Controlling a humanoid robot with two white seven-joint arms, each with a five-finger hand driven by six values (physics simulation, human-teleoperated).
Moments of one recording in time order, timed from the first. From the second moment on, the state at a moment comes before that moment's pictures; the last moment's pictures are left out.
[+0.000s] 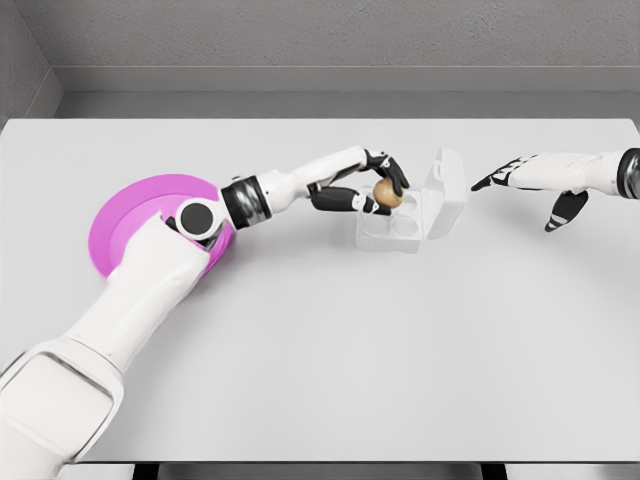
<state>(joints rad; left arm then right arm) -0.78 0.08 -0.68 -0.79 0.23 -0.61 -0.61 -0.92 -0.83 0.92 -1.07 0.29 -0.58 0.61</state>
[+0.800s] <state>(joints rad) -0.76 0.08 -0.69 -0.79 0.29 -0.59 -0.61 -0.90 -0.91 0.93 -1.15 0.29 -0.58 0.61</state>
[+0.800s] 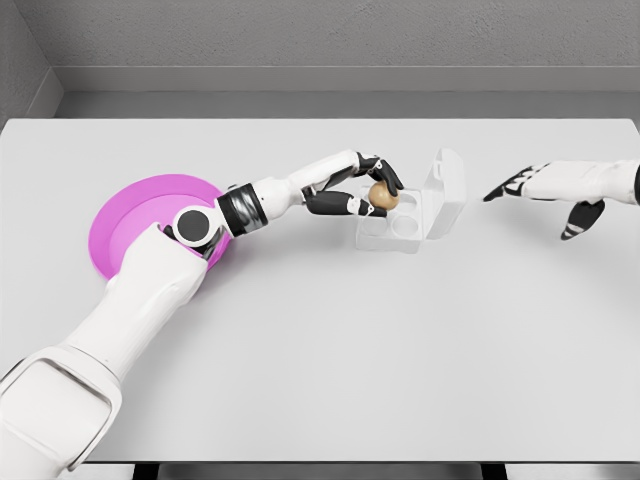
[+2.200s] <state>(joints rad) -0.73 0.12 -0.69 -0.88 0.36 -0.32 -0.61 -0.89 -0.94 0.93 -1.16 0.29 -0.58 0.61</state>
